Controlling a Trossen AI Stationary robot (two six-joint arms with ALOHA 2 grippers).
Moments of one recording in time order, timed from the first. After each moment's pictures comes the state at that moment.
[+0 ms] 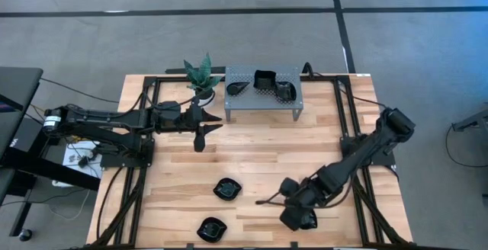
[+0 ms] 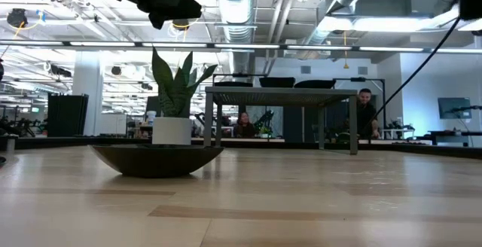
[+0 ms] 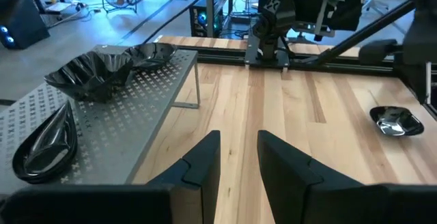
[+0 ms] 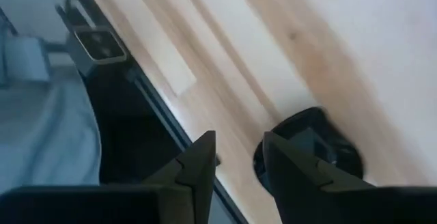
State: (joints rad) left arm 0.02 1.01 0.67 0.06 -0.13 0.02; right arm 0.65 1.63 1.25 -0.74 -0.04 1.33
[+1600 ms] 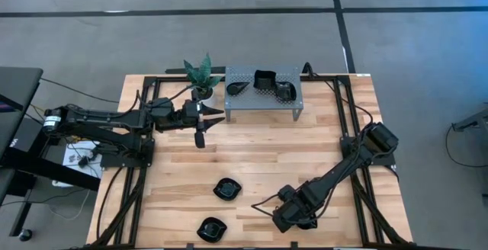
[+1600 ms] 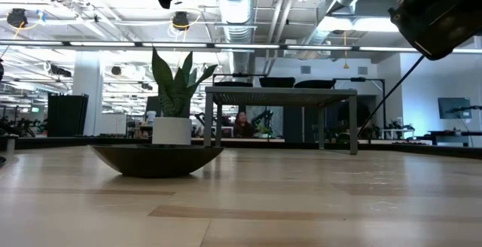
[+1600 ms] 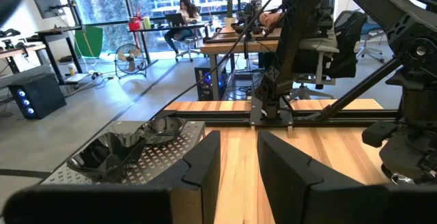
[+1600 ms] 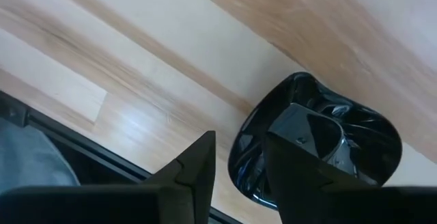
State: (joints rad) left arm 0.02 1.01 0.67 0.30 -0.13 0.13; right arm 0.66 1.87 1.27 -0.75 -0.18 1.64
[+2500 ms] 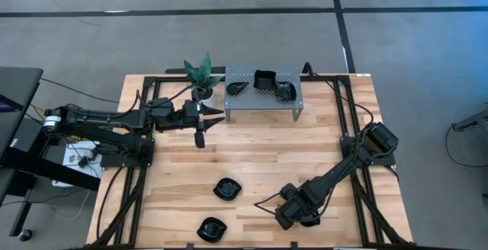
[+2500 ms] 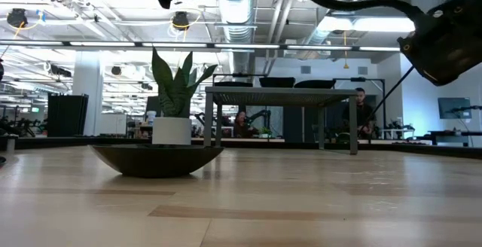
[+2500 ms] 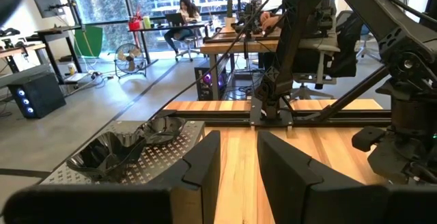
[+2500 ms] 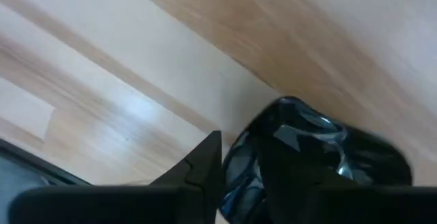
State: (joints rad) left arm 0.02 1.01 0.67 0.30 -0.13 0.13; right arm 0.66 1.87 1.18 -0.70 -0.17 1.62
